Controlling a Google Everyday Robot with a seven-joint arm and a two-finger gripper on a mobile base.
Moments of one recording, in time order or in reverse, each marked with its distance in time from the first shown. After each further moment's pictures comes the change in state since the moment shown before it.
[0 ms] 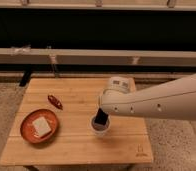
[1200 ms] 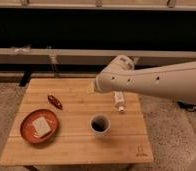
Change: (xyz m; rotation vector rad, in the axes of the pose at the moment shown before) arm -0.082 0.032 -0.011 -0.166 -0.010 -0.162
